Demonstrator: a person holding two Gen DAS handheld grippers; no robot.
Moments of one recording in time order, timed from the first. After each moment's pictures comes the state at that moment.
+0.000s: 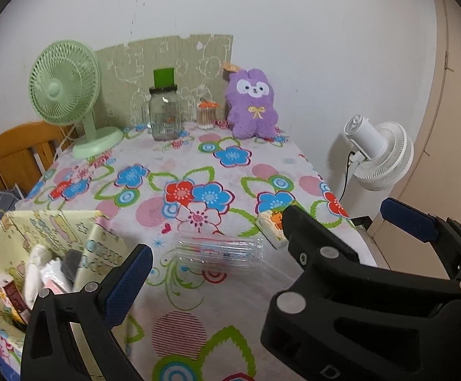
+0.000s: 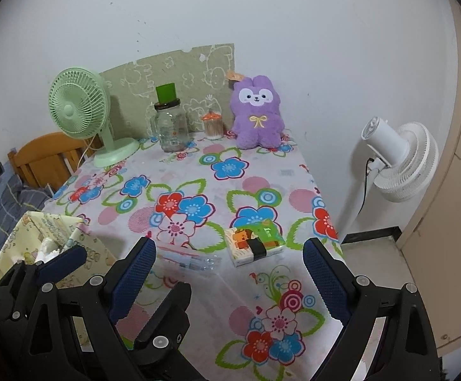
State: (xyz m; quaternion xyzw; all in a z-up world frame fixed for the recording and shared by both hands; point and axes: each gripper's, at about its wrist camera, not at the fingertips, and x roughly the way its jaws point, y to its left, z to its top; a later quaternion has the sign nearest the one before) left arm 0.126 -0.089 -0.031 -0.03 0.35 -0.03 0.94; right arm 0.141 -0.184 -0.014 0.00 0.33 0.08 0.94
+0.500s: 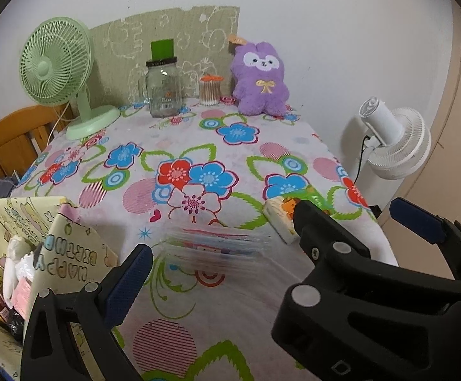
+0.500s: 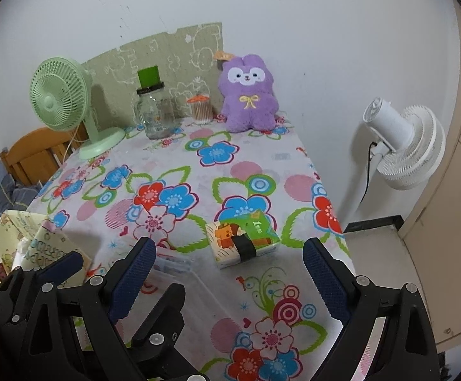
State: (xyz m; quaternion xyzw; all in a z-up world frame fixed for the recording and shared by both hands) left arm 0.161 -0.098 -0.065 -0.03 0.39 -0.01 0.92; right arm 0.177 -0.195 -0.049 0.01 0.36 0.08 0.93
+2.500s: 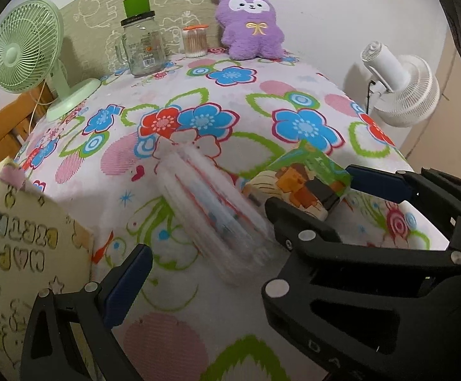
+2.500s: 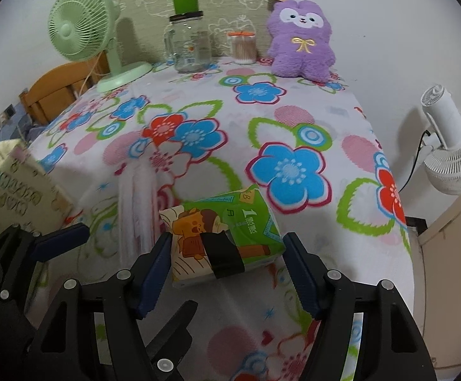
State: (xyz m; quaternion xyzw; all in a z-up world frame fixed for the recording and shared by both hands) left arm 0.171 -0.096 -0.120 0.03 0.46 -0.03 0.88; right arm 0.210 -0.170 -0.116 -0.06 0.44 0.17 0.88
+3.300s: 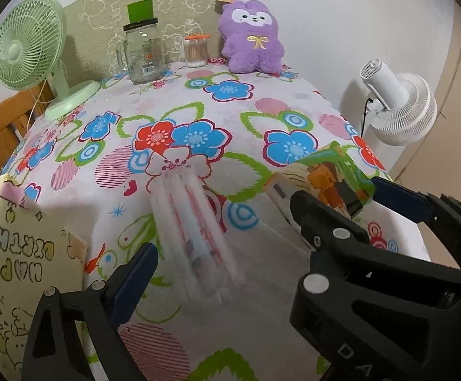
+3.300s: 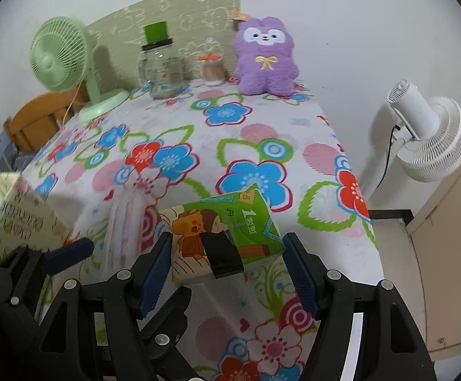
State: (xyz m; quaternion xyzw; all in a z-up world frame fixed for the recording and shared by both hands) left arm 0.184 -0.101 -0.108 -0.01 0.45 -0.03 0.89; right arm 0.202 -0.192 -0.093 -0.02 0.41 0.11 0.90
